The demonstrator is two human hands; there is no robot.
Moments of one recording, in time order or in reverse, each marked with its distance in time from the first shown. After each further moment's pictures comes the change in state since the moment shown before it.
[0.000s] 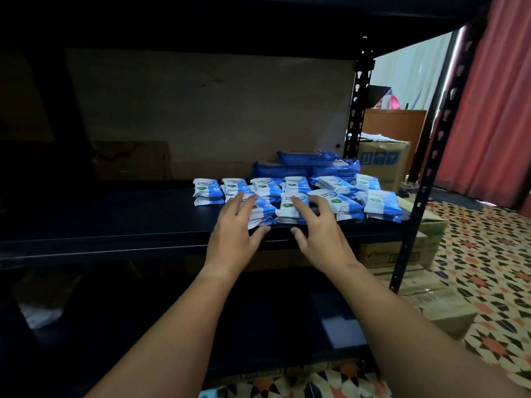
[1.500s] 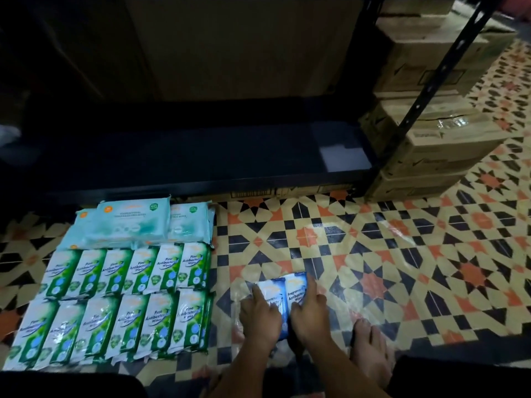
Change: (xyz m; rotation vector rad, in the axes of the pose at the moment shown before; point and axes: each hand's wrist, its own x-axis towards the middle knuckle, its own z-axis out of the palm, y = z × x) left_hand -0.496 -0.002 0.210 -0.094 -0.833 -1.145; right_hand -0.461 0.056 0.203 0.170 -0.694 1.003
